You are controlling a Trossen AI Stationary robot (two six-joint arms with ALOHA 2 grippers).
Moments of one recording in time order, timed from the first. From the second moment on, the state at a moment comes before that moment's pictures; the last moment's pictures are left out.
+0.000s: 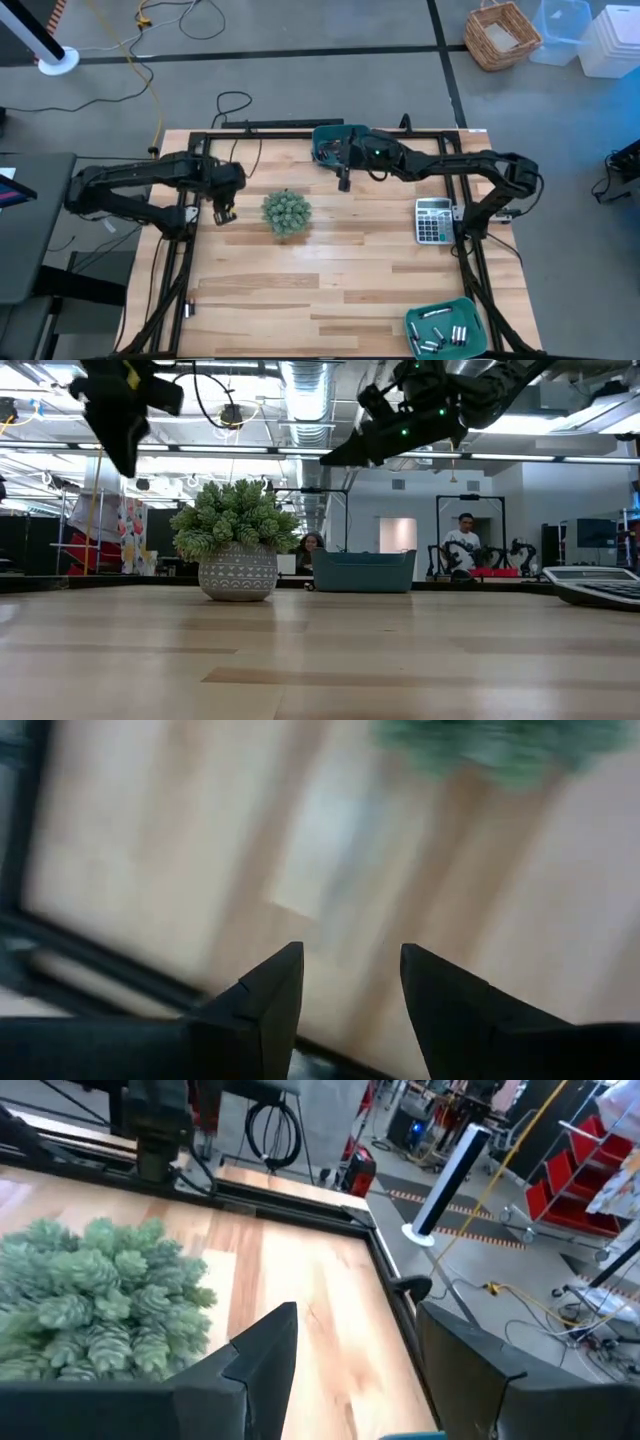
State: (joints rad) left arm 0.15 1.10 1.09 -1.34 -0.23 -0.18; right arm -0.36 1.58 0.95 0.42 -0.12 -0.37
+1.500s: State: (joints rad) left arm -0.75 1.81 1.08 -1.11 0.51 -1.17; right arm -0.20 1.56 0.96 0.42 -0.14 -0.33
